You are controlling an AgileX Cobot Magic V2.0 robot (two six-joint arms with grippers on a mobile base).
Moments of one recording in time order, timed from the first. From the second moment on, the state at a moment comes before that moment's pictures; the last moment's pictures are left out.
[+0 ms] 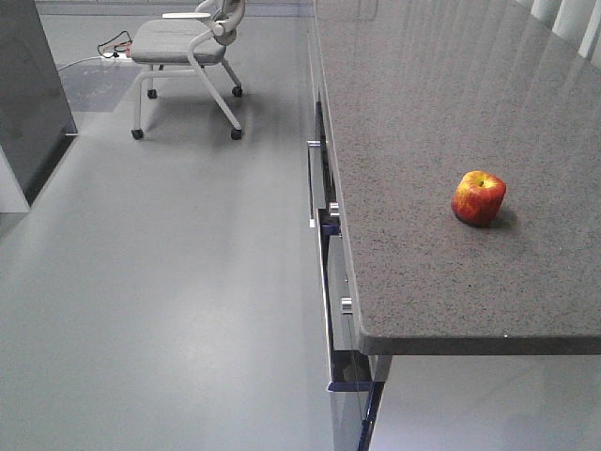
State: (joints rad) left arm 0.01 -0.01 0.03 0.06 0.01 -0.03; right arm 0.03 -0.01 -0.04 0.06 0.06 -0.07
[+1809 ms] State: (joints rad) left arm 0.01 -0.01 0.03 0.06 0.01 -0.03; right arm 0.03 1.42 -1.04 0.01 0.62 -0.13
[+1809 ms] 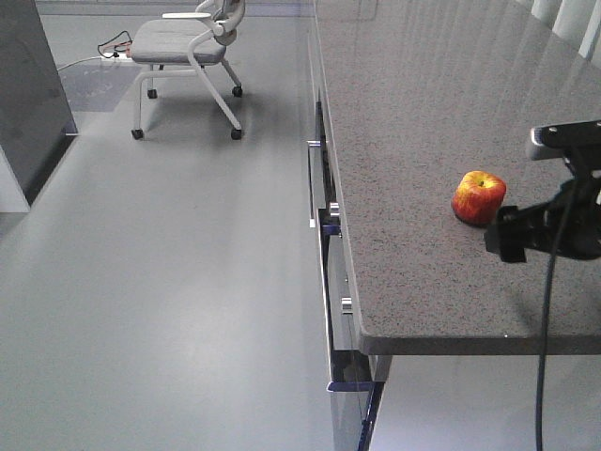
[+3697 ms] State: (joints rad) left arm 0.01 -0.01 0.03 0.06 0.01 -0.03; right arm 0.04 1.89 -1.53 0.02 0.67 -0.15
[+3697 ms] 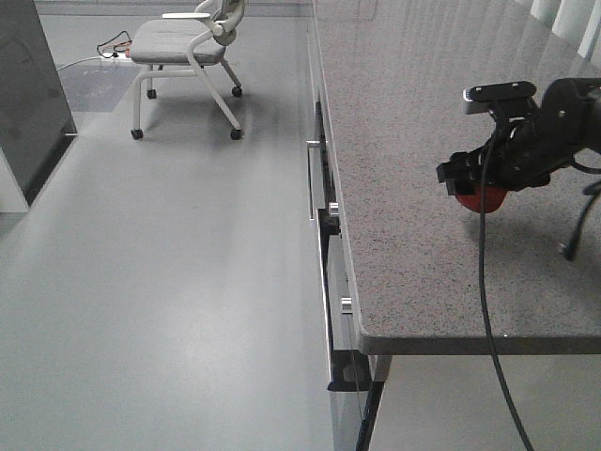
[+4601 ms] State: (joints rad) left arm 0.01 -0.01 0.03 0.06 0.01 -0.03; right arm 0.42 0.87 -0.78 0.18 0.64 -0.18
